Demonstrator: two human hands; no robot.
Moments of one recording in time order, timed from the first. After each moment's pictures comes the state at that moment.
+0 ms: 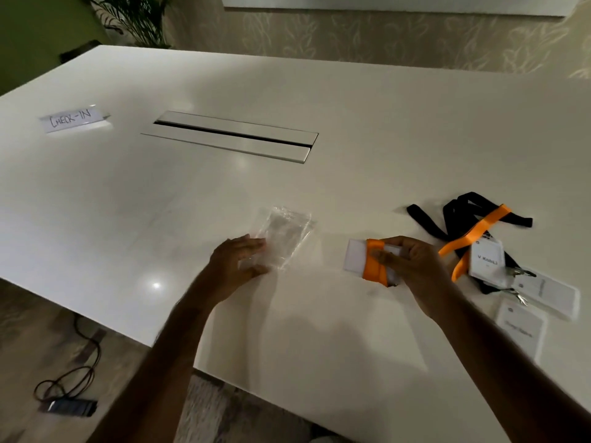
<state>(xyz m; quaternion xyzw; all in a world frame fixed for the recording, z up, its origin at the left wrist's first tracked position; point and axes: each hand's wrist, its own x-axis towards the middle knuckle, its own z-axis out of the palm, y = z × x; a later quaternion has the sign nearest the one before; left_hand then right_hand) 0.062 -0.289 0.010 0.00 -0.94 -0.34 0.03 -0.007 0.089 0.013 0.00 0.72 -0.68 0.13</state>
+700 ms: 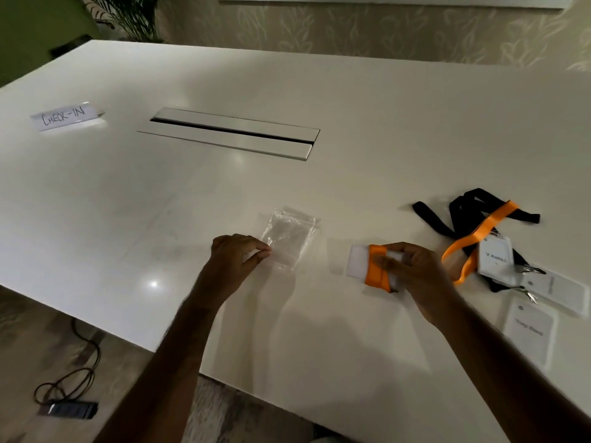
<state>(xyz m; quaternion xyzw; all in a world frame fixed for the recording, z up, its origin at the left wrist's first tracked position) 0.049 -0.294 0.003 -0.06 -0.96 -0.25 0.15 -0.003 0.083 -0.009 0.00 0.72 -0.68 0.12</state>
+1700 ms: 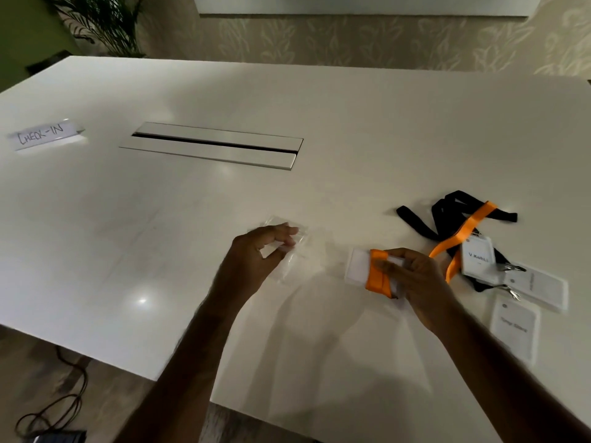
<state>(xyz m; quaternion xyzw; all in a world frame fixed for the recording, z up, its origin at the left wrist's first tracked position) 0.033 -0.224 0.059 -0.11 -0.86 -0.48 0.15 0.004 0.096 0.001 0.03 0.67 -0.73 0.11</state>
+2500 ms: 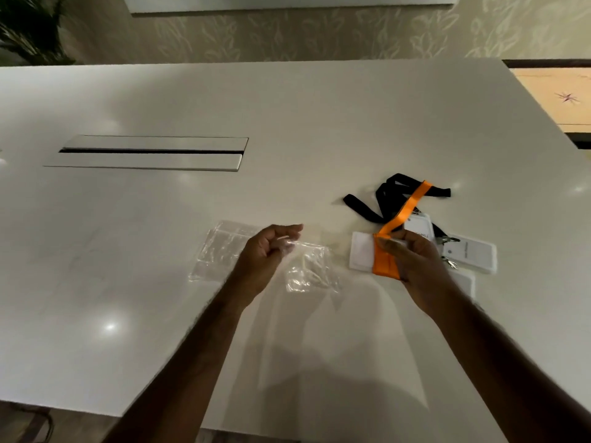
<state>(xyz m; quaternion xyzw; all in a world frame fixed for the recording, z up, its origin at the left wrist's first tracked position) -0.001 -0.133 0.023 -0.06 -0.76 -0.65 -0.05 0.018 0.169 0.019 0.11 0.61 -0.78 0.05</state>
